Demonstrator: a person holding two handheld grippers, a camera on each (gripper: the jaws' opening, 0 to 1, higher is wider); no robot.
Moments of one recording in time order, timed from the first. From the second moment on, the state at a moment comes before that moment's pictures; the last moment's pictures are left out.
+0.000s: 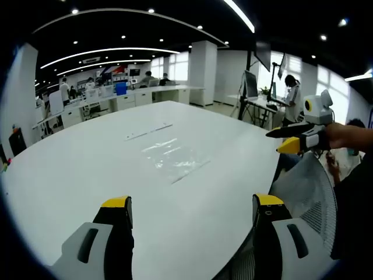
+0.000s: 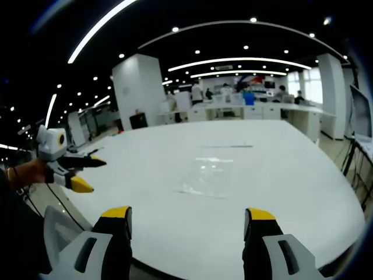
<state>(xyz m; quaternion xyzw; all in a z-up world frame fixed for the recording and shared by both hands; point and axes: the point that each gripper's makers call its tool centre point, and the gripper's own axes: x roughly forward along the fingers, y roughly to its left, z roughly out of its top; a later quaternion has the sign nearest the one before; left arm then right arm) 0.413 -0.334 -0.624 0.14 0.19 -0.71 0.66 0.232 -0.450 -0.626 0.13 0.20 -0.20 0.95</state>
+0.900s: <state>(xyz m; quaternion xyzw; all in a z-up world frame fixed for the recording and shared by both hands) 0.423 -0.322 -0.624 0.14 0.18 -0.69 0.69 0.230 -0.451 -0.628 0.13 0.20 -0.21 0.95</state>
